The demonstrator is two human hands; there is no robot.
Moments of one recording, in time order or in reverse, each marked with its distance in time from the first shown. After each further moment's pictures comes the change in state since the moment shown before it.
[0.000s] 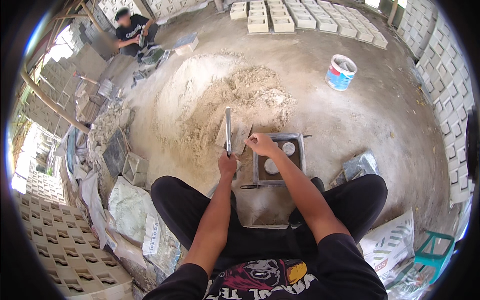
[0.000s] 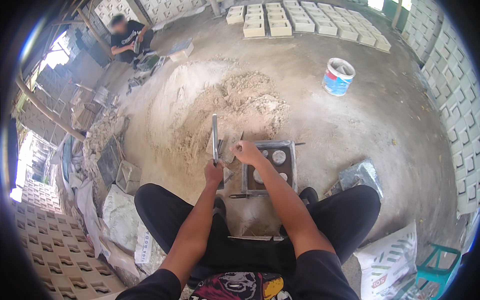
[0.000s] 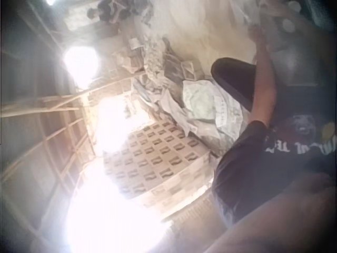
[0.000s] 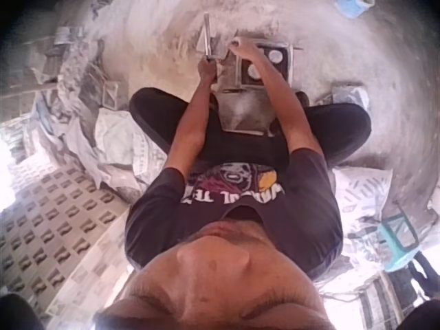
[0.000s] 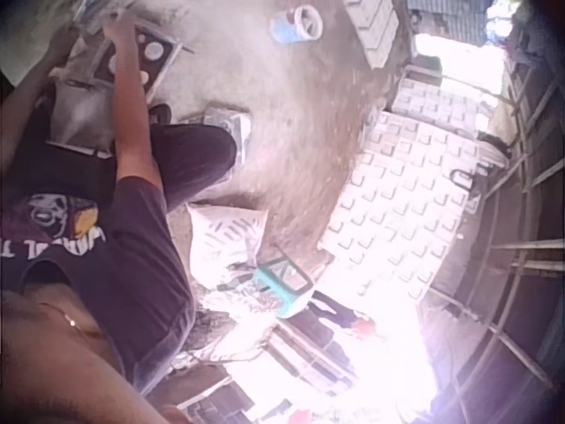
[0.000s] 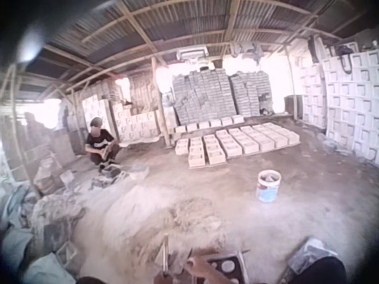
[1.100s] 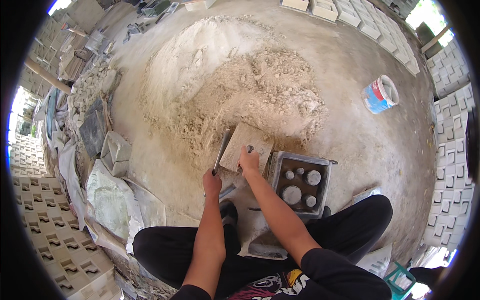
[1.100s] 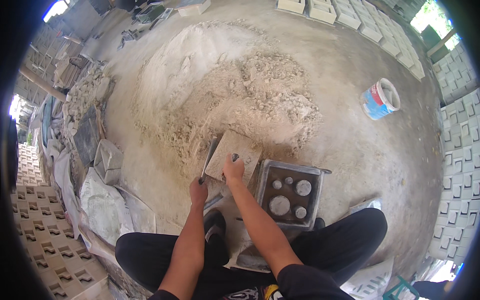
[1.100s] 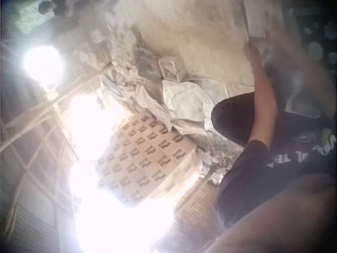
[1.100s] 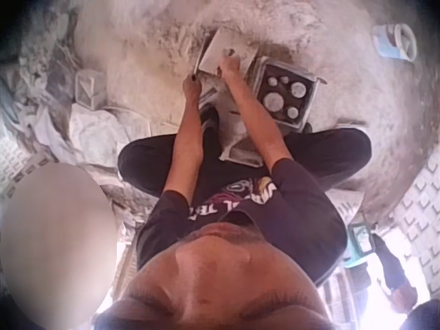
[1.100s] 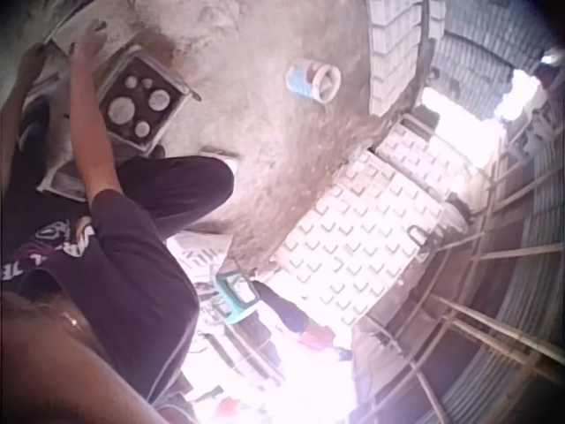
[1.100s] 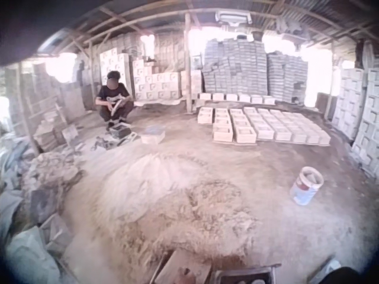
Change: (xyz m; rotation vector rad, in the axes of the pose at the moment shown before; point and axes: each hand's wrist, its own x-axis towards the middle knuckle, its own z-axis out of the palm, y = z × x) left_hand 0.039 -0.174 -0.009 0.233 0.000 -0.282; right_hand 0.127 0.049 0.199 0.524 0.439 0.735
